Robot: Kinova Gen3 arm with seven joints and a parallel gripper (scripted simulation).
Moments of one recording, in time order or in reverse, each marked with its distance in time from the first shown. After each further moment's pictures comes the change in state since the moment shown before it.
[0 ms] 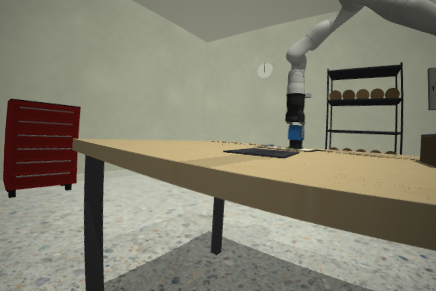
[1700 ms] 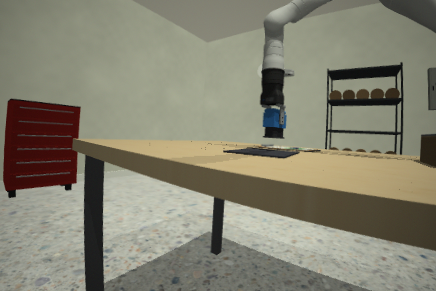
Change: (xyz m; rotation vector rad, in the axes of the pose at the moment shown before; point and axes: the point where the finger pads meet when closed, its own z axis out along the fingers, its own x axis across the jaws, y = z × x) arm 0.001 0.222 -0.040 -0.005 -0.003 0.086
